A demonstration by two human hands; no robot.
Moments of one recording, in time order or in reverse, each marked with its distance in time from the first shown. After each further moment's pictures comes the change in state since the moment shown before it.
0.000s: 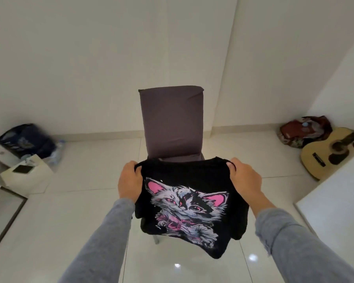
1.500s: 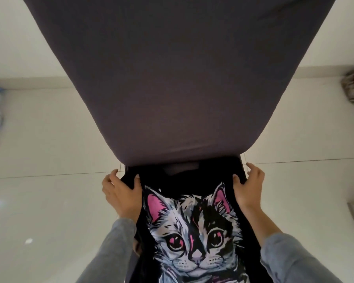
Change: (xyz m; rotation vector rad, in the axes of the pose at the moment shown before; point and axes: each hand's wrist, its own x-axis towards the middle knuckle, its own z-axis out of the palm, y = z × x) left_hand 0.269 -0.192 0.341 0.241 0.022 -0.491; right_hand 0.292 0.007 0.417 0.506 -0.194 0.495
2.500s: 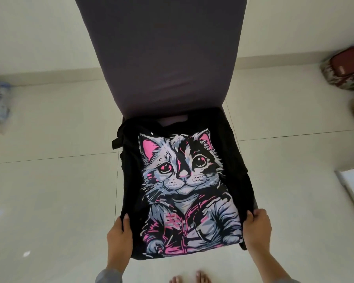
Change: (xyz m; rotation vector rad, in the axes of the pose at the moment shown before) left_hand -0.199 -0.179 -0.061 -0.216 -0.350 -0.120; right_hand -0.207 0.188 -0.050 -0.127 0.133 0.229
